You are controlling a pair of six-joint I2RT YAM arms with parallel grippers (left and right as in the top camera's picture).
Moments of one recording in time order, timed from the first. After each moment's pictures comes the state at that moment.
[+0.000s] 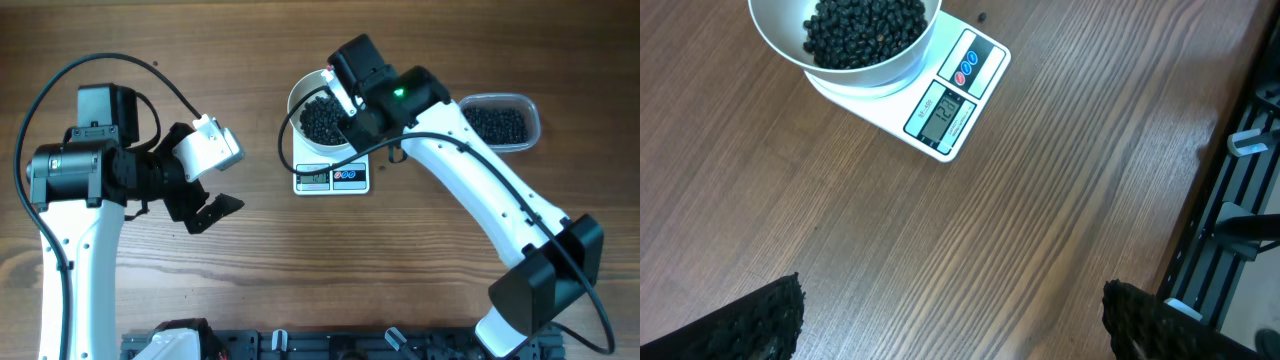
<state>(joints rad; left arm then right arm) 0.06 1.28 1.39 -1.41 0.56 1.06 0.60 1.81 1.70 -1.09 0.19 -0.16</state>
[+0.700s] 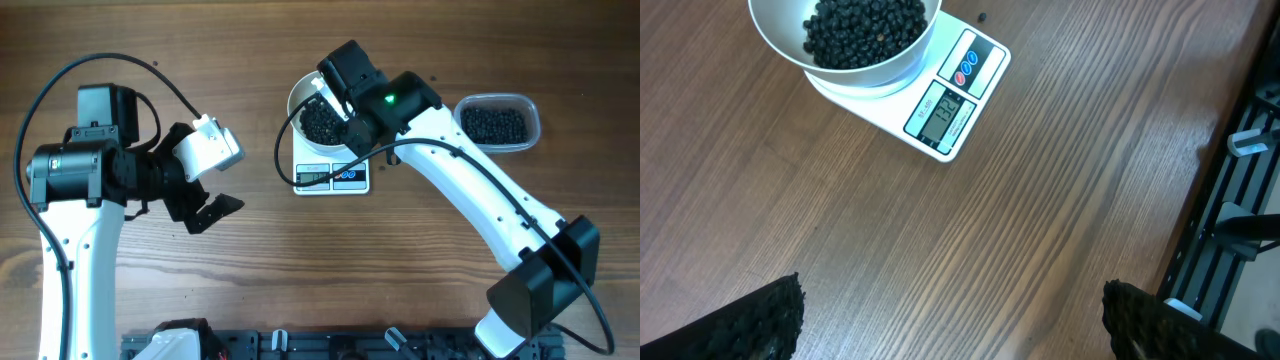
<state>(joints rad) 0.06 1.28 1.39 -1.41 0.56 1.06 0.63 1.81 1.70 -1.08 0.26 -0.23</state>
